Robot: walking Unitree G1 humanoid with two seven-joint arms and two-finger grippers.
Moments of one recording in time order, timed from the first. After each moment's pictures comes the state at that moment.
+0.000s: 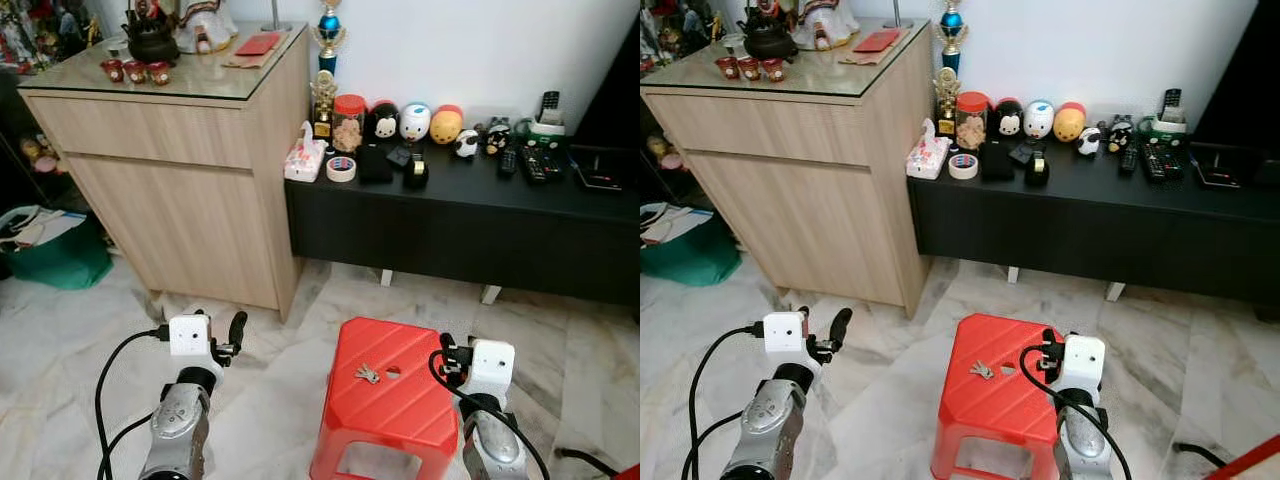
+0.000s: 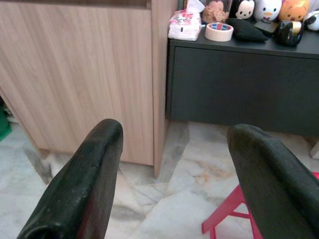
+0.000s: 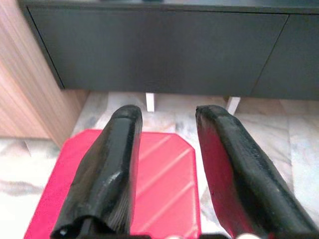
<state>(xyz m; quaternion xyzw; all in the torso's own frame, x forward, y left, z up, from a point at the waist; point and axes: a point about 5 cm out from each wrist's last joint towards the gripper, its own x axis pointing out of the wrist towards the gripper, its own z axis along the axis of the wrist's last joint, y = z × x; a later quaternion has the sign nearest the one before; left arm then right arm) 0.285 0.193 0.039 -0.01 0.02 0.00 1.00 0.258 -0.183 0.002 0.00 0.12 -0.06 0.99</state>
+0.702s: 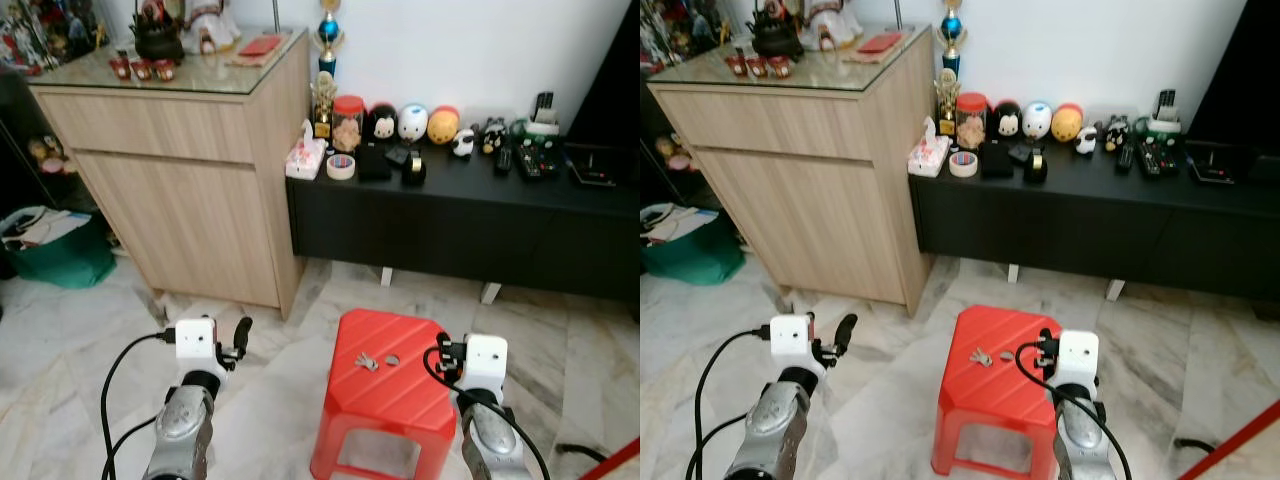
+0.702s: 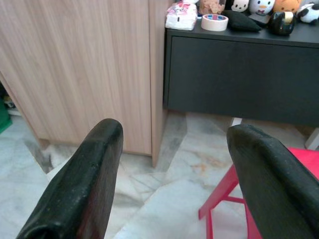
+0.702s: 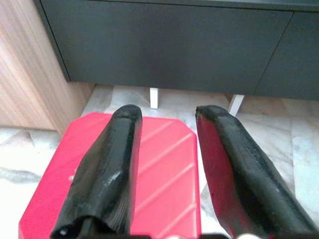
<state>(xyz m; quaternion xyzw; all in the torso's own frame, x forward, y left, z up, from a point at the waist) 0.283 0.186 0.034 -0.02 0.04 -0.01 1.00 0.264 -0.180 0.004 0.00 0.13 -0.05 0.99</state>
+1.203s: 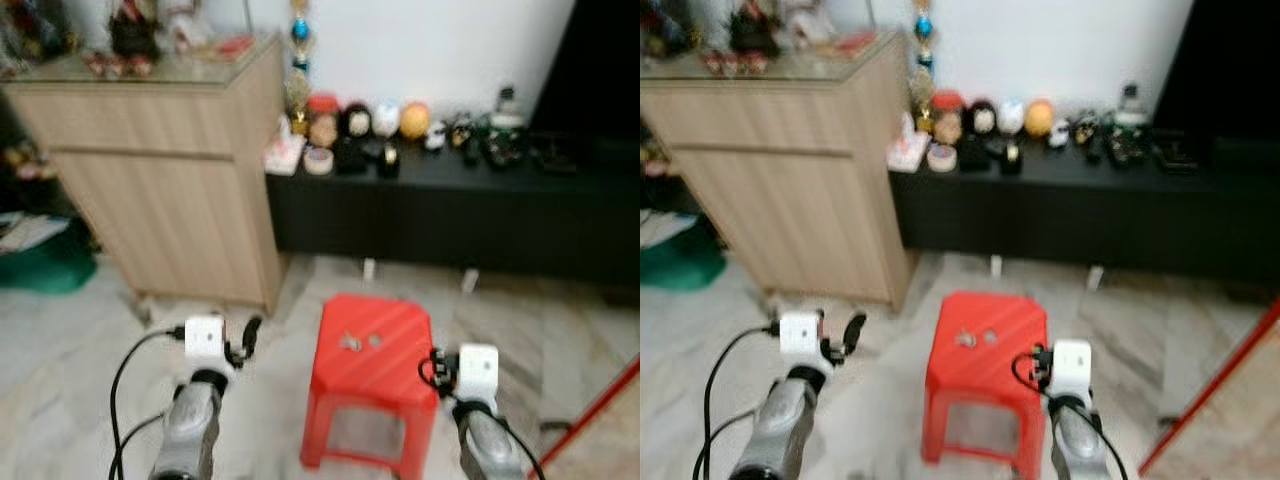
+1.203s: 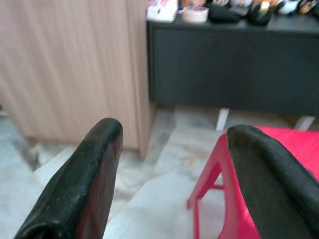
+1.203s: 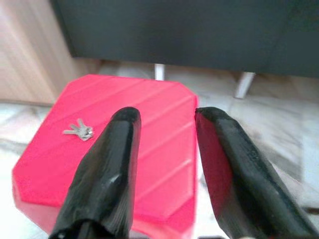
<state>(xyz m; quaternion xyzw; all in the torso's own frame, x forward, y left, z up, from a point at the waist) 0.283 0.176 0.035 -0.02 0.03 -0.02 1.00 0.265 -0.176 -0.003 0.00 0.16 -0.02 0.99</state>
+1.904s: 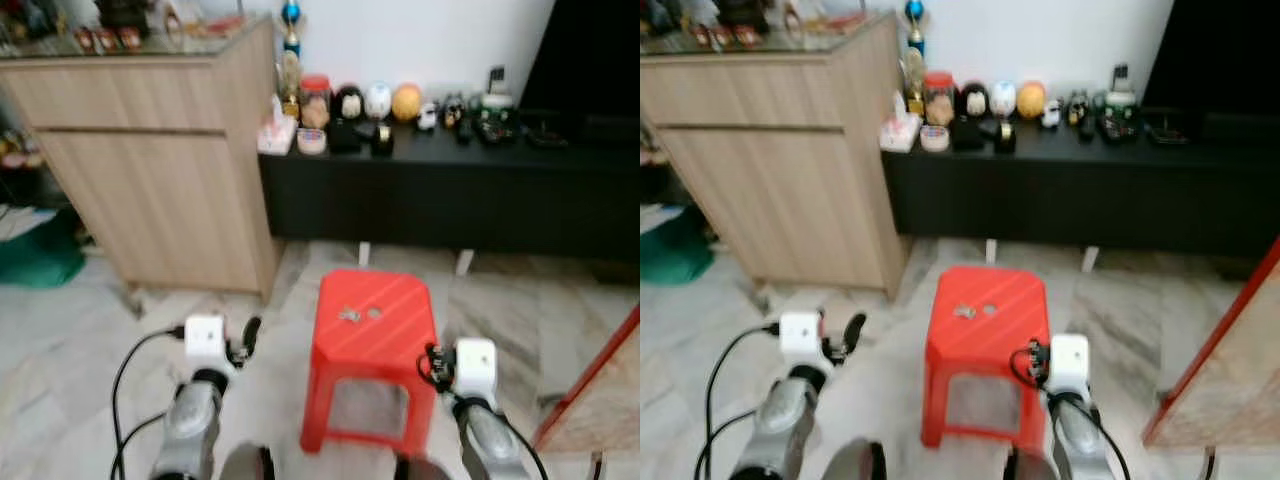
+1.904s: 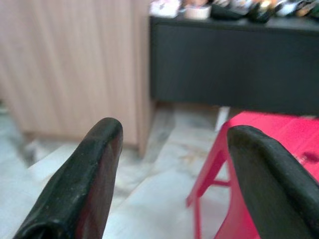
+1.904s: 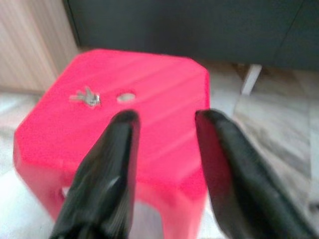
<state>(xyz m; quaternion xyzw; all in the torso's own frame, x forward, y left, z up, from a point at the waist) 0.287 0.174 0.038 -0.02 0.03 -0.03 1.00 0.266 -0.179 -0.002 0.00 0.16 -0.01 0.99</state>
